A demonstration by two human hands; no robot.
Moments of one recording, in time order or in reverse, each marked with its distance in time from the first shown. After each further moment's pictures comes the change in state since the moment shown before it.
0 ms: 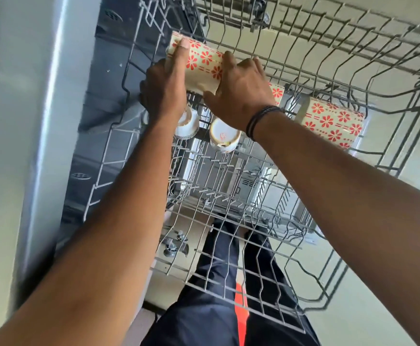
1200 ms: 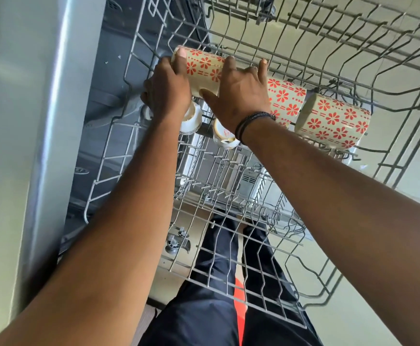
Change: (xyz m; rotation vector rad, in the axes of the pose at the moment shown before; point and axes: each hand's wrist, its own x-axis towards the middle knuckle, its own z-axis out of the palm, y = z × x) left_hand 0.010 -0.011 0.007 0.182 0.001 0.009; right_hand 0.002 -0.013 0.026 -0.049 0.012 0.128
